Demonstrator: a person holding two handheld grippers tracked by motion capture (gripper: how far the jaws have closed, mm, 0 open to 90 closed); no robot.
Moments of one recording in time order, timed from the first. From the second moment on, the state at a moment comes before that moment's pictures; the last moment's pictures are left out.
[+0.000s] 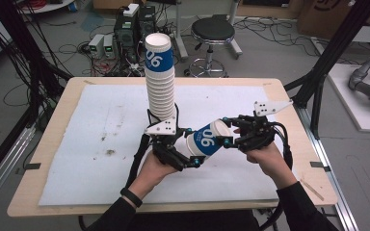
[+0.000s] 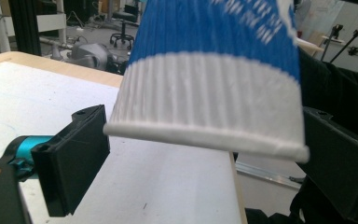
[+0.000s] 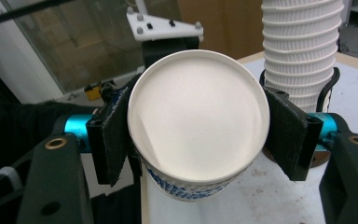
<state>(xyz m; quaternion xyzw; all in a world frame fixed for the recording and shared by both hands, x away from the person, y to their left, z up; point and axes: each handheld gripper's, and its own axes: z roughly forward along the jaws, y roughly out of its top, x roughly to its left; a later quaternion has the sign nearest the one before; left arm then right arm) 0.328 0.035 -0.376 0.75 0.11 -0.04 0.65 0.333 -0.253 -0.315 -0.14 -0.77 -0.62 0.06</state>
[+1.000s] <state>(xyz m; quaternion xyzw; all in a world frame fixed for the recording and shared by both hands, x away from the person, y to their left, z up) 0.330 0.058 -0.359 0.75 0.10 -0.03 0.65 0.333 -0.251 -0.317 -0.14 -0.78 -0.61 0.05</state>
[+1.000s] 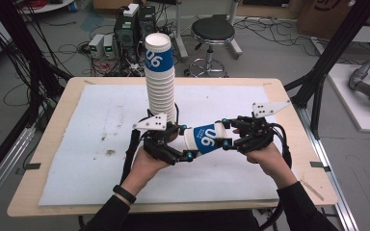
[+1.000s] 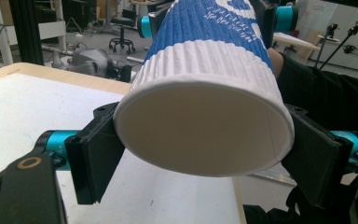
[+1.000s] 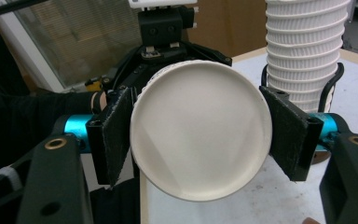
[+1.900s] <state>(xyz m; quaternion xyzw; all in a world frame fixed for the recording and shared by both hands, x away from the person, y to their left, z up) 0.331 0.061 -0.355 0.75 0.09 -0.03 0.66 0.334 -0.246 -0.320 -0.14 -0.81 -0.56 0.05</state>
